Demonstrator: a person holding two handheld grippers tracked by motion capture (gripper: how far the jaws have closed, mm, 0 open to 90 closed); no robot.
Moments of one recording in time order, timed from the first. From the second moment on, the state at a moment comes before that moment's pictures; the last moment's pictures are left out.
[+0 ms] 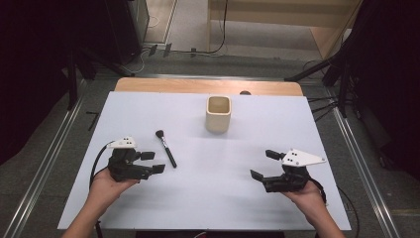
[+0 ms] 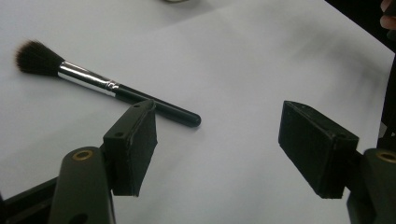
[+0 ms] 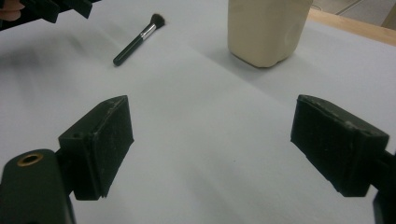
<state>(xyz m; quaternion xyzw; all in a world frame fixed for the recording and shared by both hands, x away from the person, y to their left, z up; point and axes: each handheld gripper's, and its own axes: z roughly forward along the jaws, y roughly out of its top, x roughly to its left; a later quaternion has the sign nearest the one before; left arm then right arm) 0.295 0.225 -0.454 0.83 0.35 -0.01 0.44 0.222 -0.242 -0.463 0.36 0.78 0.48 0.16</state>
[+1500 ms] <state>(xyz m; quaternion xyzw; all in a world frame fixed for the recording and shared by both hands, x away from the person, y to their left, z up) 0.296 0.213 -0.457 0.82 0.35 0.03 0.45 0.222 -0.239 -0.462 0.36 0.77 0.51 0.16</state>
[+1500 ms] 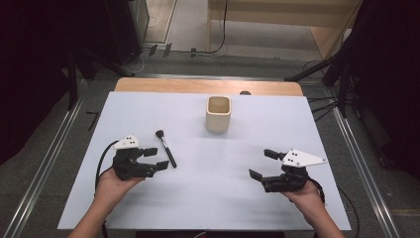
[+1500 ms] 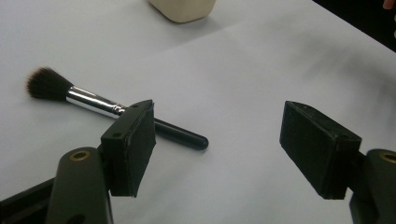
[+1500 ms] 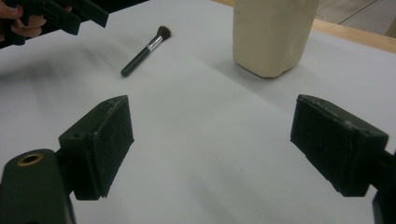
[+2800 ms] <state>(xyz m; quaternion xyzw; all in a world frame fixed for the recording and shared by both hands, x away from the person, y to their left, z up) 0.325 0.173 -0.456 0.78 0.43 0.12 0.44 0.222 -0.241 -0.461 0.36 0.77 0.50 0.16</state>
